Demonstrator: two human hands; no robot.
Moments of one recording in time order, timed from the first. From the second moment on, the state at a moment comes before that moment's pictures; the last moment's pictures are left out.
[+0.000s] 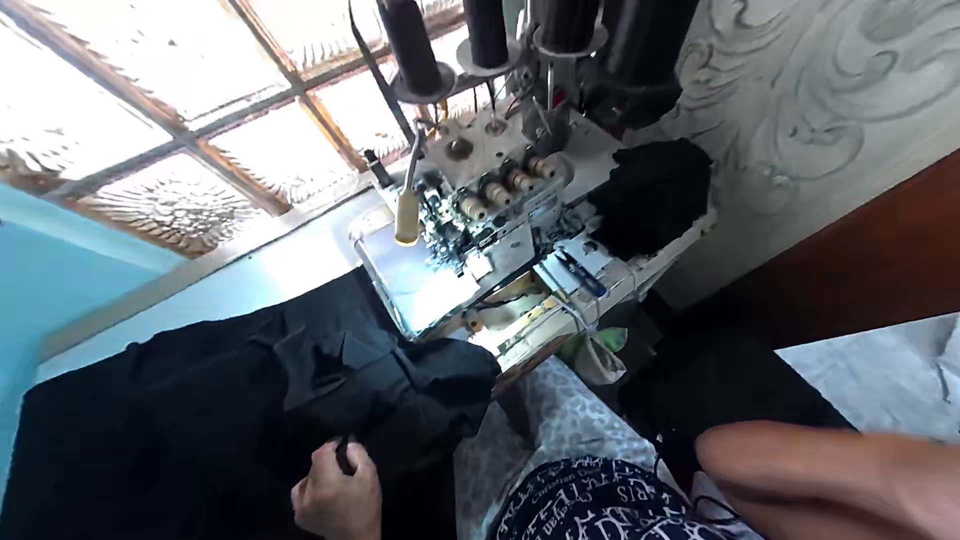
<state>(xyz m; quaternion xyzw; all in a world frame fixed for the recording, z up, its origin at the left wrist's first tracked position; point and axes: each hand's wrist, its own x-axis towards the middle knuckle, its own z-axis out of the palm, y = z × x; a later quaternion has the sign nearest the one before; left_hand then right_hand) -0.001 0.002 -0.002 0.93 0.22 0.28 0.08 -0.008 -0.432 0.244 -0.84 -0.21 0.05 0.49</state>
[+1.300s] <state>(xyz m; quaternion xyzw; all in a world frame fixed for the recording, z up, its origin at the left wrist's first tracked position) 0.000 0.003 -0.005 0.92 0.21 0.32 0.08 0.344 -0.427 0.085 -0.98 -0.17 0.06 0.07</state>
